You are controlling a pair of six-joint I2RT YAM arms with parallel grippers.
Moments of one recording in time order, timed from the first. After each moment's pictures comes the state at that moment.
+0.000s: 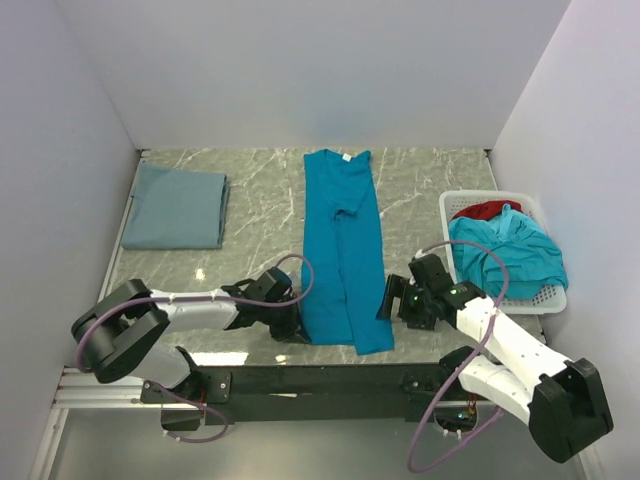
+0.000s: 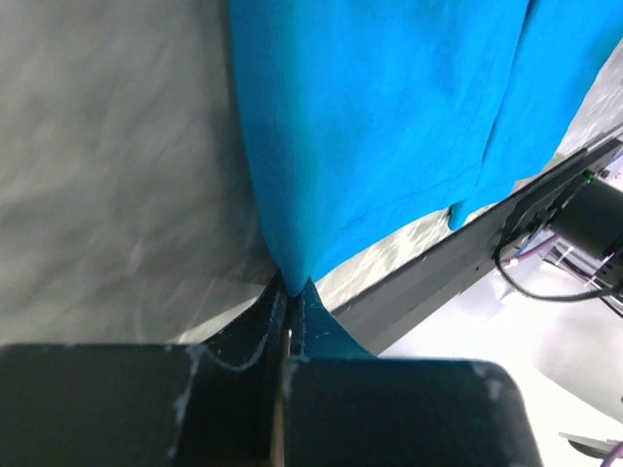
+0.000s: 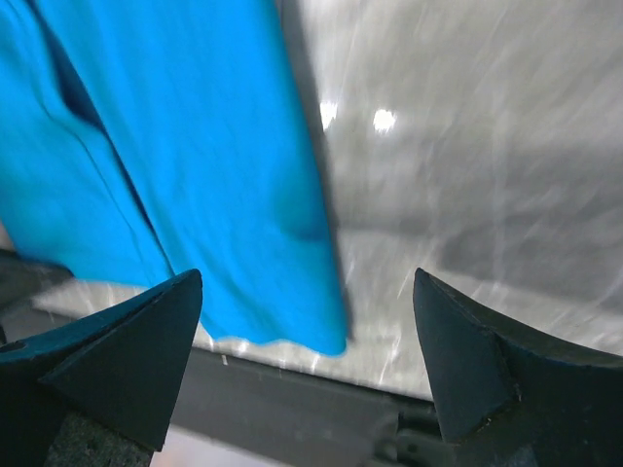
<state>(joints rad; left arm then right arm) -0.87 1.44 0.52 -0.05 0.35 -1.07 0.42 0.95 0.49 -0.64 -0.13 0.66</state>
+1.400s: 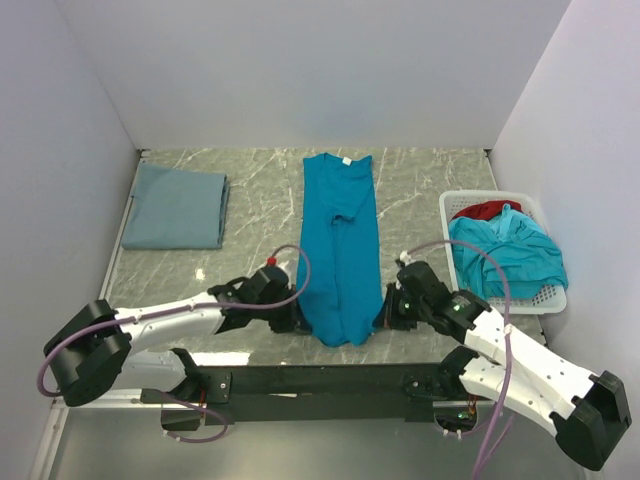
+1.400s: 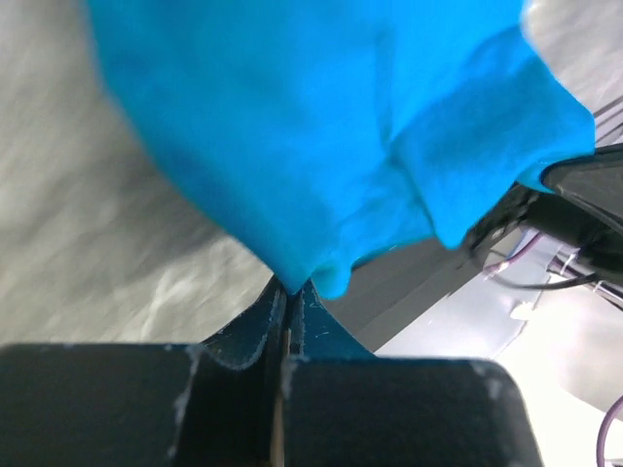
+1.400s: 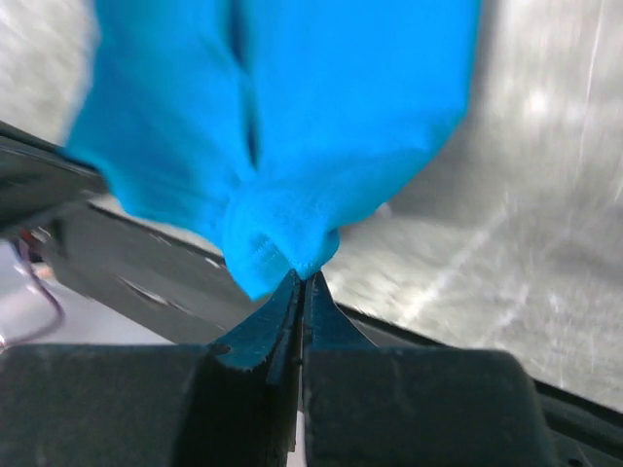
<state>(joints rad) -0.91 1.22 0.51 -0.14 0.23 -1.05 0.69 0.80 0.49 -0.66 -0.15 0.80</state>
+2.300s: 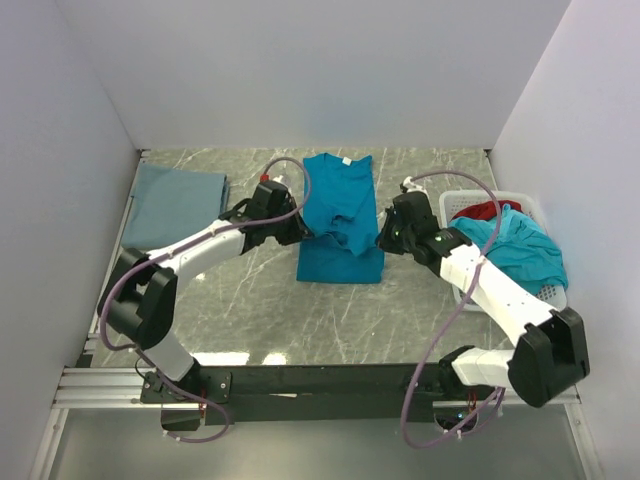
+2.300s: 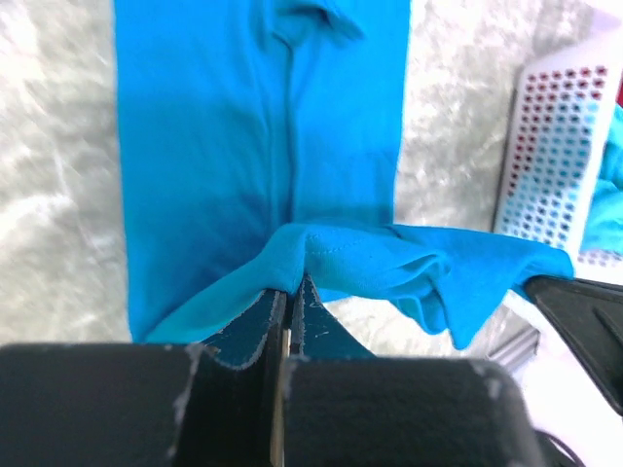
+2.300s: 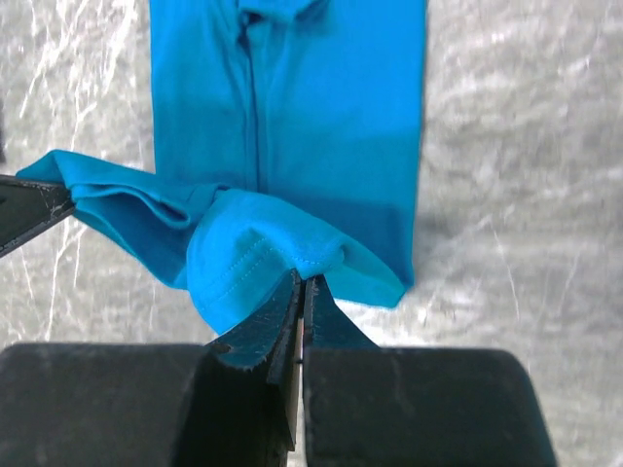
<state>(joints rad) -0.57 1.62 1.11 -0.19 0.15 -0.84 0.46 1.24 0.94 -0.45 0.10 0.59</state>
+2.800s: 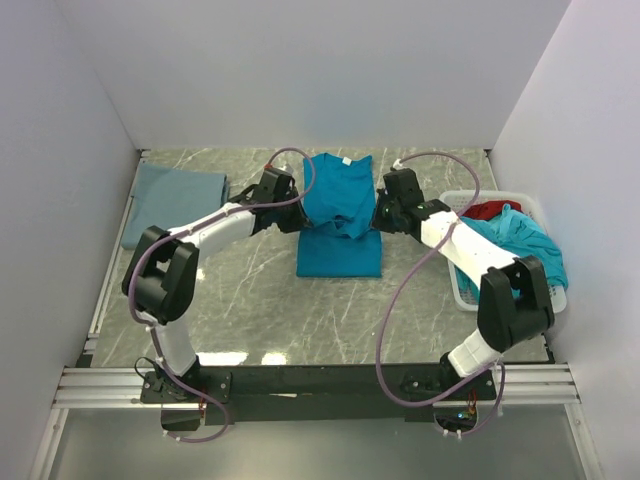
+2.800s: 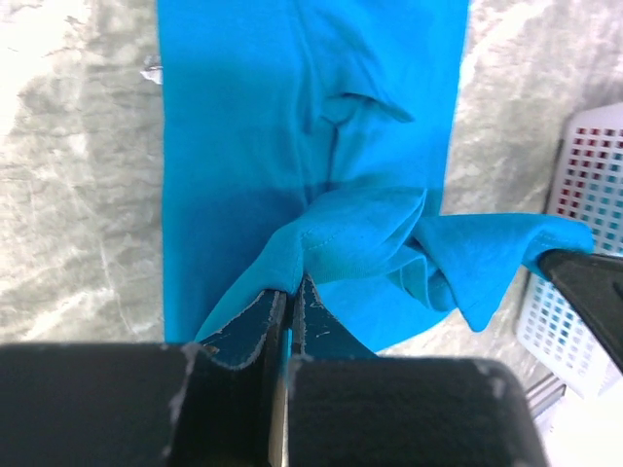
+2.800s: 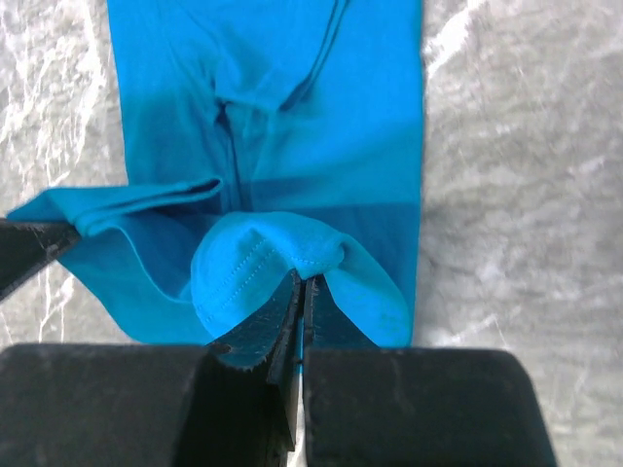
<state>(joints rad) -0.52 1.81 1.29 -0.24 0.15 -0.78 0.38 1.55 1.13 -0.39 0.05 0.54</state>
